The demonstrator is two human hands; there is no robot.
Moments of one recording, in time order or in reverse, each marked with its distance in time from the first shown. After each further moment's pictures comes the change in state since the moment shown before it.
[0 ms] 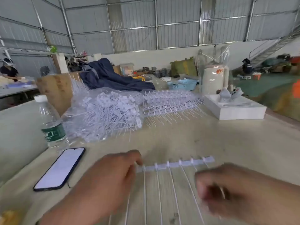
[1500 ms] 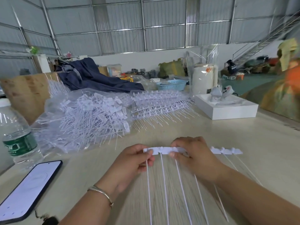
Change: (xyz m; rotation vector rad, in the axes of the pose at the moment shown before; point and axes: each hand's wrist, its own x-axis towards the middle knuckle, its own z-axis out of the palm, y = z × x) left_hand 0.125 -0.001 0.062 -1.357 -0.017 -0.161; right_hand 0.104 0.064 0.030 -0.317 0.456 0.140
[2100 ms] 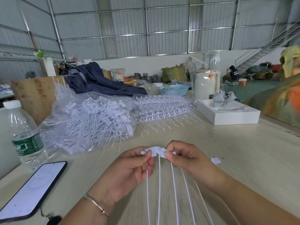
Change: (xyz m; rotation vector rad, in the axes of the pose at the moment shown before) left_hand -0.024 0.014 -0.007 -0.450 -0.286 -0.014; right_hand -0.007 -0.045 -0.017 0.880 -0.088 0.040
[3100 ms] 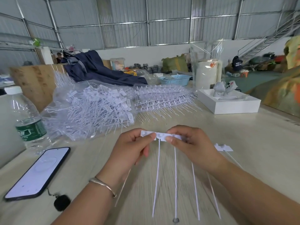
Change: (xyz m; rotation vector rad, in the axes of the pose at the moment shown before) left_hand -0.003 -0.003 0.009 0.659 0.353 0.317; right_hand 0.000 0.012 -0.002 -0.257 0.176 -0.091
